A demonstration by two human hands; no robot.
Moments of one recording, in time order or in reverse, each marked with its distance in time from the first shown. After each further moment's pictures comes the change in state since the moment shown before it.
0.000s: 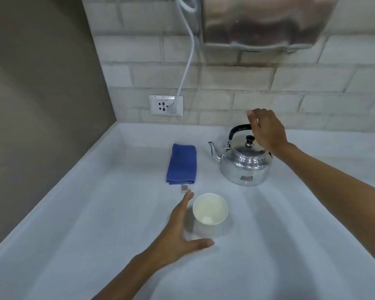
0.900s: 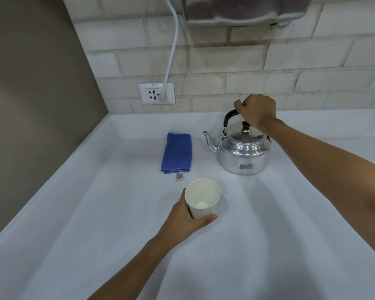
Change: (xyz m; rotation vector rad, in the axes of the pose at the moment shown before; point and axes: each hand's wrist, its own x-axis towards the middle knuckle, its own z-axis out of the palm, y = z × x) left_hand 0.018 0.010 0.025 -0.105 0.116 -0.161; right_hand 0.014 -0.002 0.003 -0.239 -0.143 0.132
